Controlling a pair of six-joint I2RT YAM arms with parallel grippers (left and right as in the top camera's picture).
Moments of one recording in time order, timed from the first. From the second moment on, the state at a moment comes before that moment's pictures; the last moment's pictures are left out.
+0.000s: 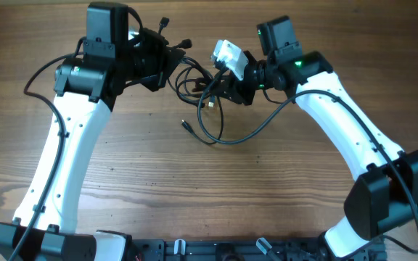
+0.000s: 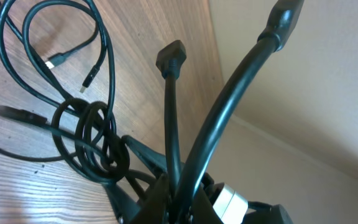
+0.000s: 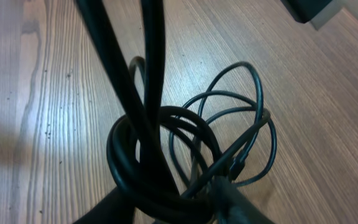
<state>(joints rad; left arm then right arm) -0.20 1.54 1.55 -0.79 0.51 -1.36 0.39 1.78 1.49 -0.66 -0.68 -0.63</state>
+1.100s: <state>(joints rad) -0.20 1.59 1.55 -1.00 0.58 0.04 0.36 1.80 1.51 -0.88 -1.06 -0.26</state>
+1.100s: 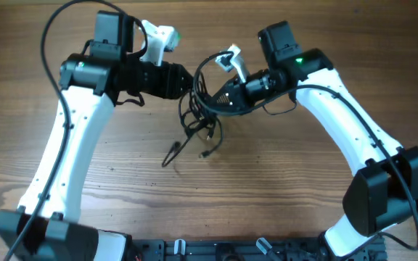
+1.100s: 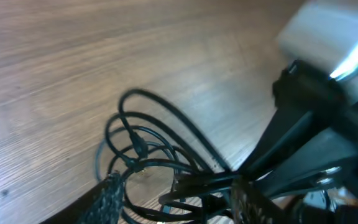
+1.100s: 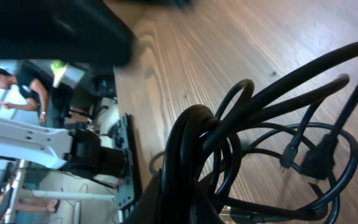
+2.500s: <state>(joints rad) -0.31 1.68 1.55 -0.83 0.61 0.10 0.25 1.80 1.53 -0.84 -1.23 -0.12</state>
